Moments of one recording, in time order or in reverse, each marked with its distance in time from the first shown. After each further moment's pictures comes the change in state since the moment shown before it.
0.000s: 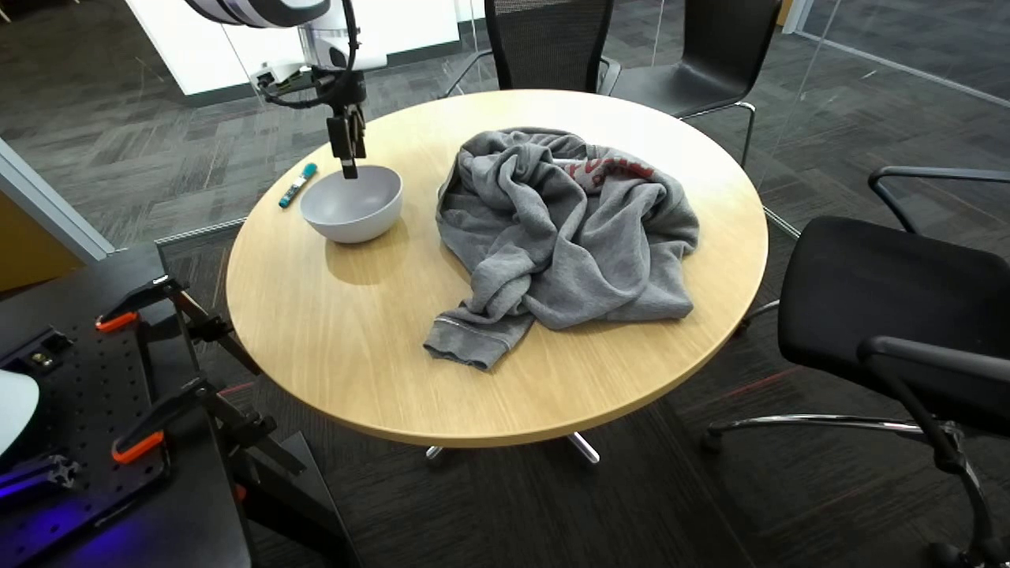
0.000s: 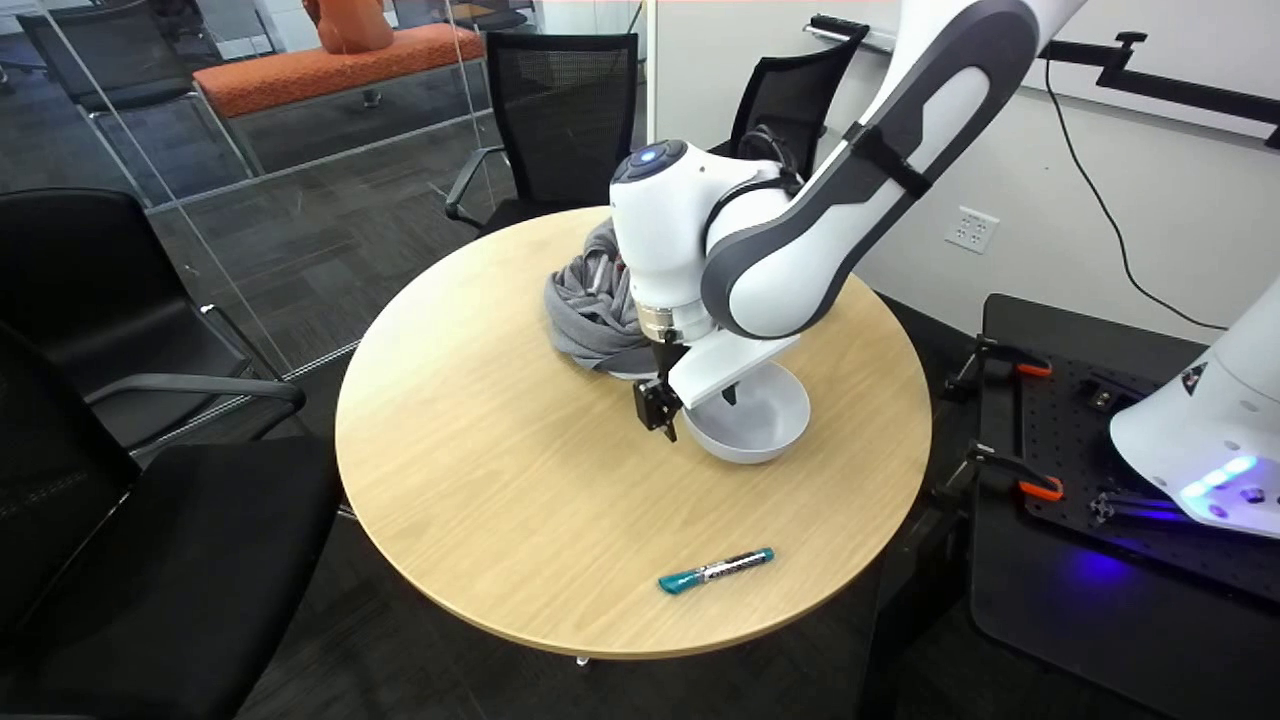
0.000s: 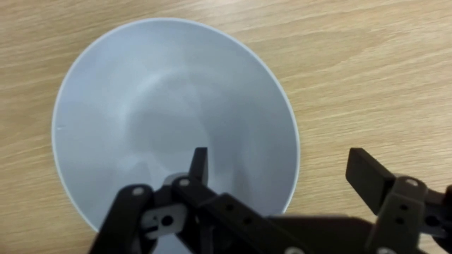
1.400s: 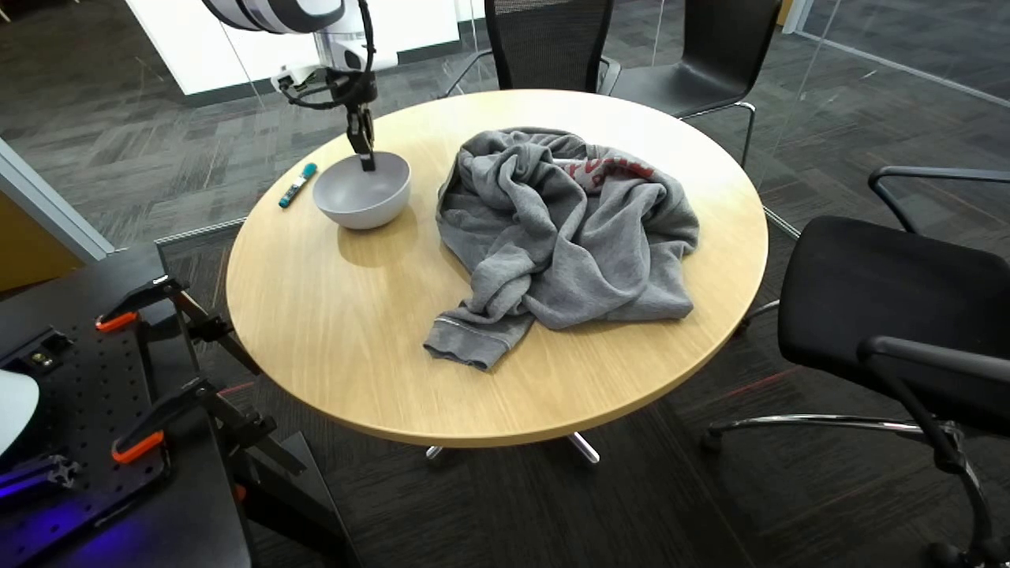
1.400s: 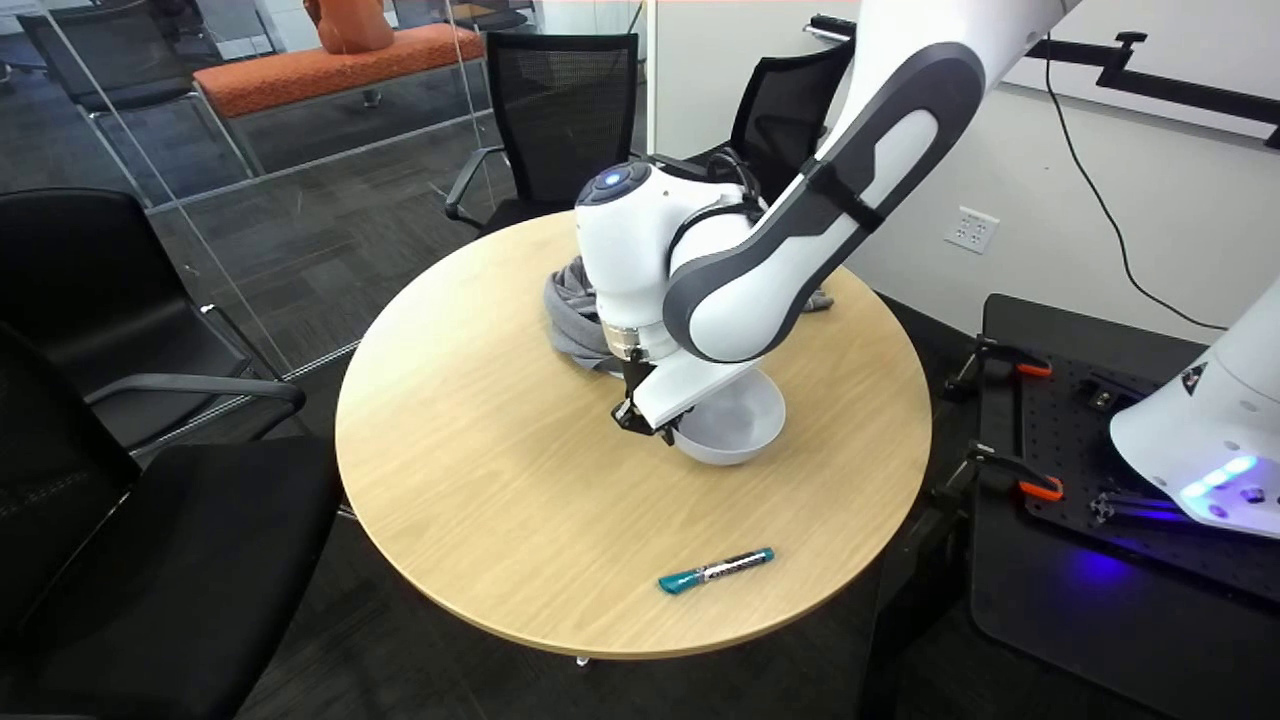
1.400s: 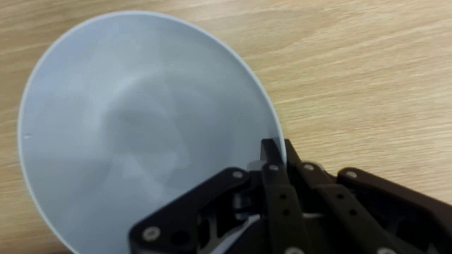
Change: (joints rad) arm 0.036 0.107 -0.007 0.148 0.000 -0.010 0.000
